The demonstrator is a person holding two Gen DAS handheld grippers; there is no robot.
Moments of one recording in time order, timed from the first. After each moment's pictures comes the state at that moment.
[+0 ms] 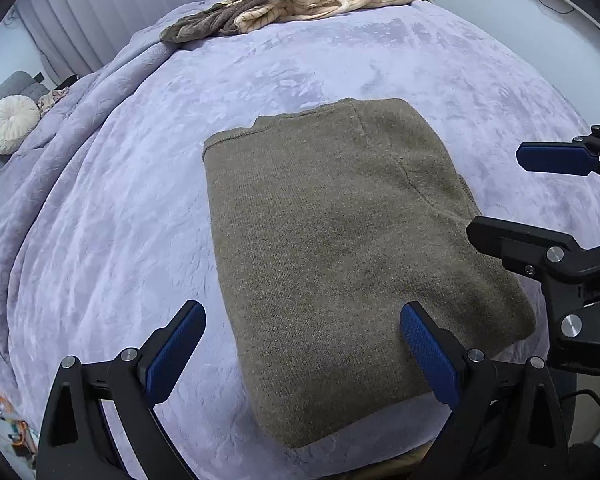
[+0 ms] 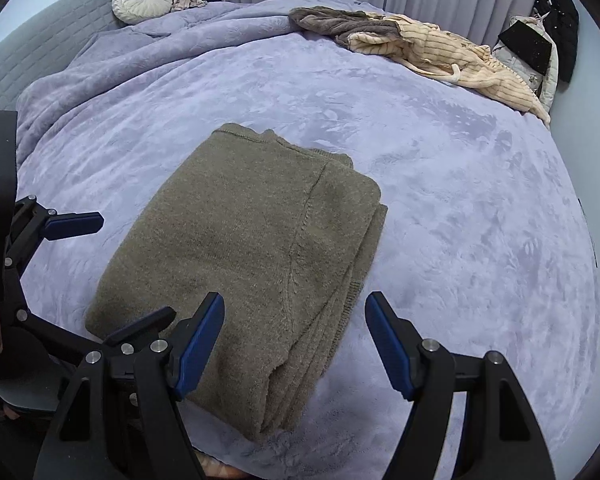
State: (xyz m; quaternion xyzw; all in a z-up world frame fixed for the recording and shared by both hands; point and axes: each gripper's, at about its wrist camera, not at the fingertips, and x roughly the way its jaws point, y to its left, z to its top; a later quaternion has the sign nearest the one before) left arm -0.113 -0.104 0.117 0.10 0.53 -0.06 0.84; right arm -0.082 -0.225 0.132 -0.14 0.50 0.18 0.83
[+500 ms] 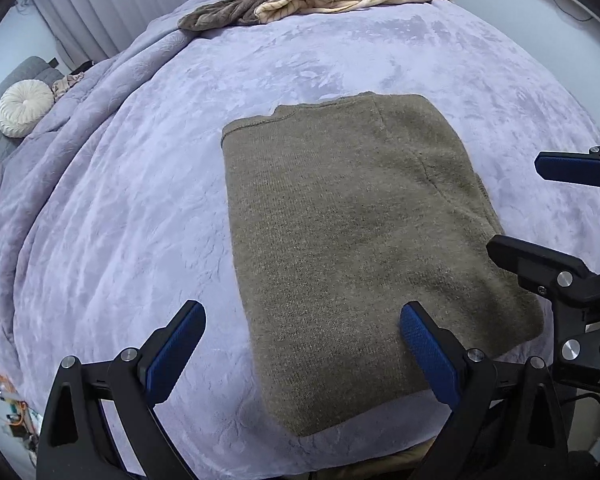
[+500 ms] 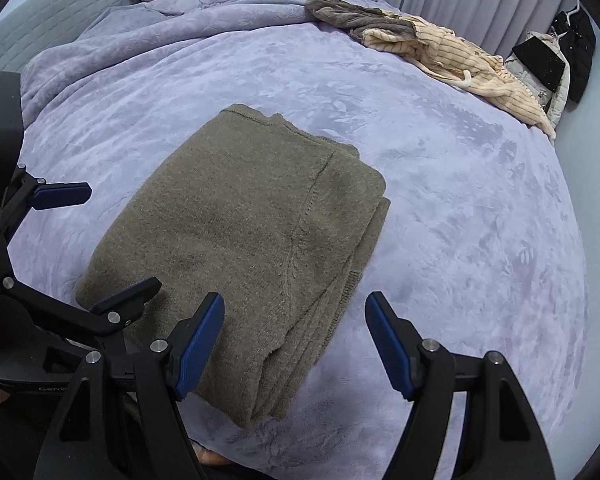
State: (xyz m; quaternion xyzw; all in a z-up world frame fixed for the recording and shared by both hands) left arm -0.115 -0.096 0.117 0.08 0.55 -0.03 0.83; right arm -0.090 -0.218 0.129 -0.18 0.51 0.18 0.82
